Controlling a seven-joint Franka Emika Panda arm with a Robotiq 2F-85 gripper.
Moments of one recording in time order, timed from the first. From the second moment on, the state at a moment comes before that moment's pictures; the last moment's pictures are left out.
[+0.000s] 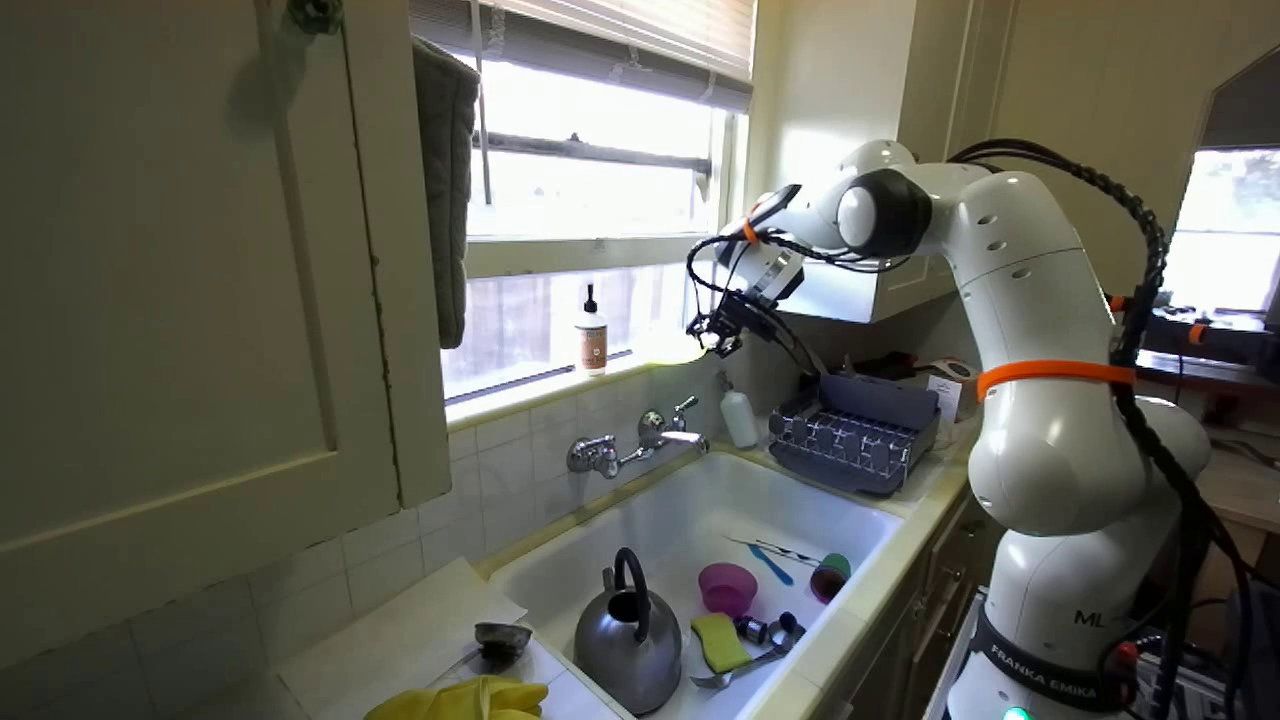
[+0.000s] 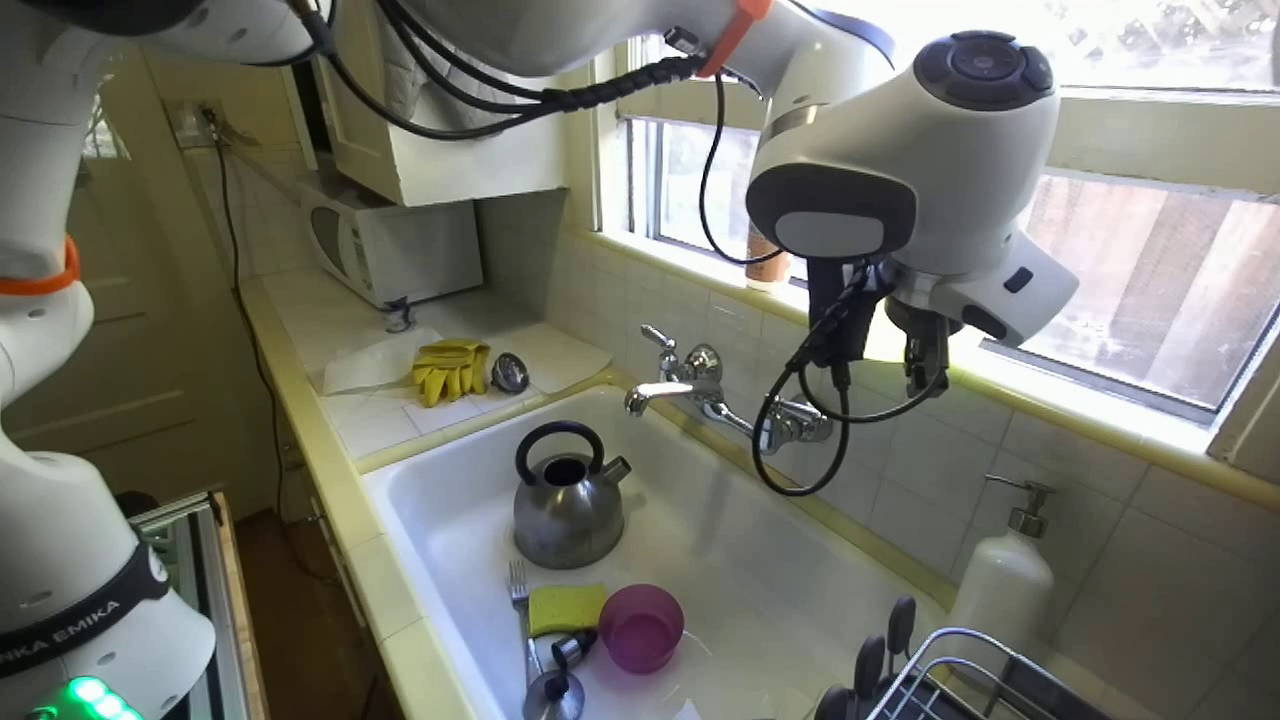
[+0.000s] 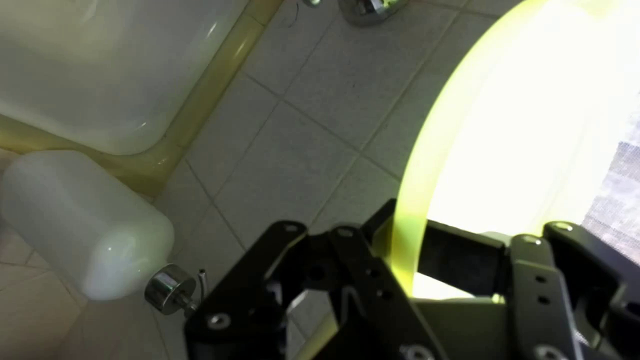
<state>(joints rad) -0.41 0.52 -0.17 -1.56 0.81 2.36 -0.17</state>
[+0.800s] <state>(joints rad) -0.41 0.57 -0.14 -1.48 0.74 2.36 -0.09</state>
